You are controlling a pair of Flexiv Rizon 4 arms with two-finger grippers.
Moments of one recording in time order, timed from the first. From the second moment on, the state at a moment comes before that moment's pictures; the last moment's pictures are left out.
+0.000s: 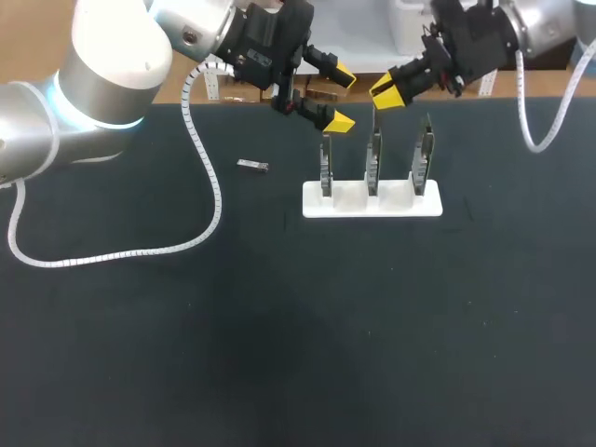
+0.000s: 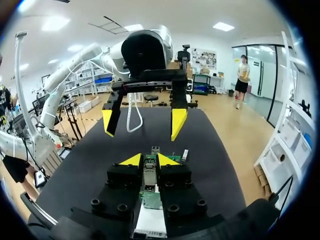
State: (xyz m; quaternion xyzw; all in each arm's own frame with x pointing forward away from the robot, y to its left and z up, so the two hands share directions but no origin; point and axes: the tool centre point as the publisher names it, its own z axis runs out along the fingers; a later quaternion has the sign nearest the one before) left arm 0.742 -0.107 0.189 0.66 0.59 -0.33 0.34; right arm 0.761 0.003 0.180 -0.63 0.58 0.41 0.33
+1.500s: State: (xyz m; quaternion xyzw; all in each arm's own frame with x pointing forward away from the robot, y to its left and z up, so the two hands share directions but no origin) left arm 0.742 -0.107 0.189 0.66 0.59 -0.33 0.34; right arm 0.761 0.003 0.177 -0.63 0.57 0.41 0.34
